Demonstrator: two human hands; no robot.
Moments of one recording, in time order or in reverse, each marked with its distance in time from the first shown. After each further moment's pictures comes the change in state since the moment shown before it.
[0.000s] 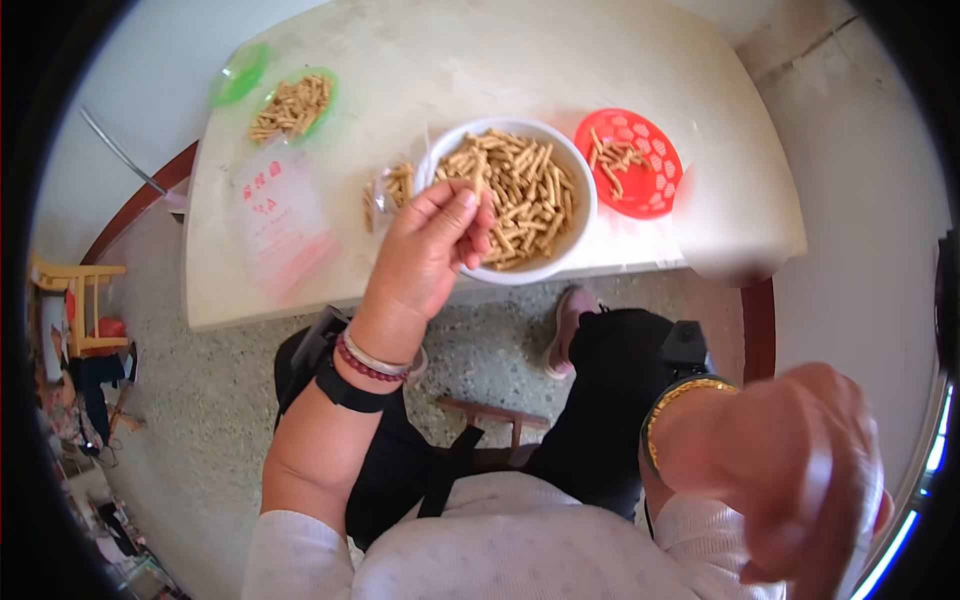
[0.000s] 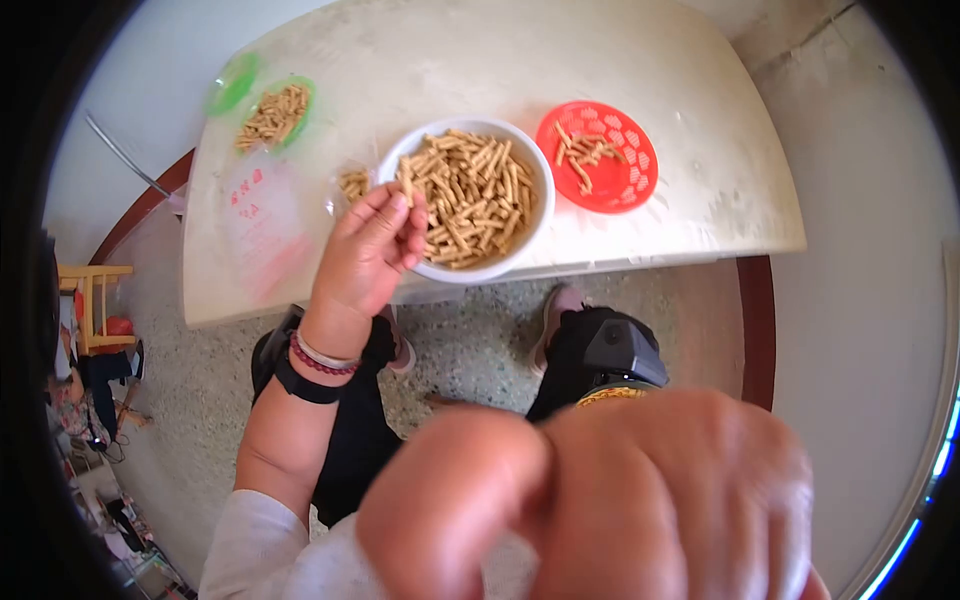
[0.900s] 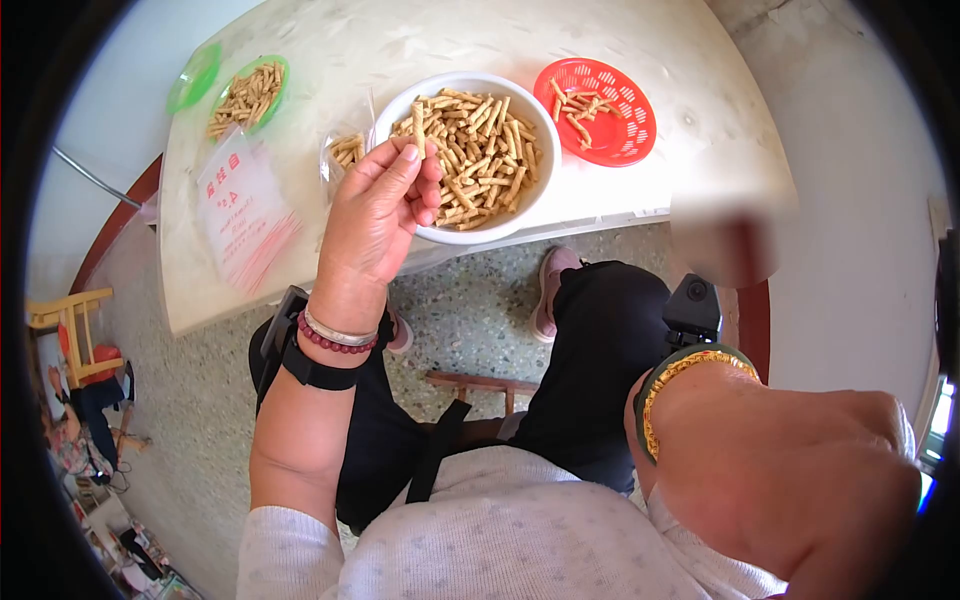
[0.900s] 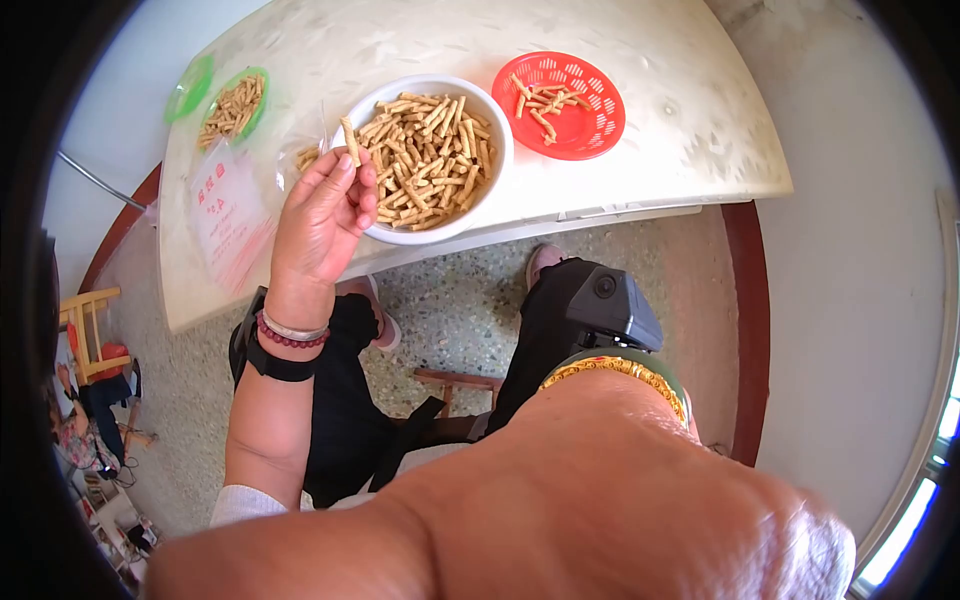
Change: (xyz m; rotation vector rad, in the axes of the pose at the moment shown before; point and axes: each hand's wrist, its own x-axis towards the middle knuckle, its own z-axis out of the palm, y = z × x) left_hand 0.005 -0.005 -0.007 0.000 -0.029 0.035; right_hand 0.011 -0.021 0.013 0.718 -0.363 -0.088
